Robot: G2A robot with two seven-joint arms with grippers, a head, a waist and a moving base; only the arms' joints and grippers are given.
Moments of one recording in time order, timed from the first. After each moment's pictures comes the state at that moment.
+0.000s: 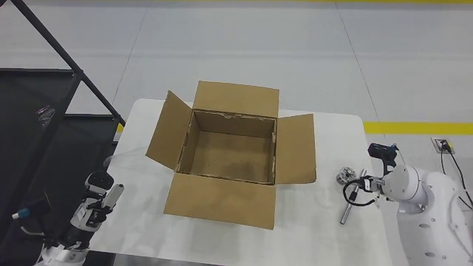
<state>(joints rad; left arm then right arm) 1.67 -1.18 -1.91 -1.84 0.44 -0.69 -0.10 -0.97 -1.24 1.67 -1.50 -1.28 0.14 1.44</state>
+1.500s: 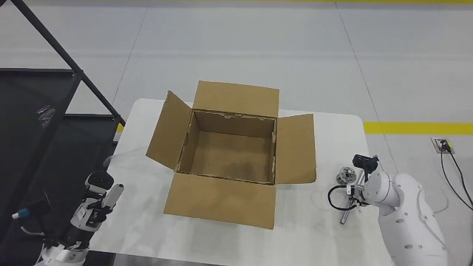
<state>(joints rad) 1.67 -1.18 -1.91 -1.84 0.44 -0.69 -0.10 -0.93 -1.24 1.54 -1.28 -1.24 0.24 1.31</state>
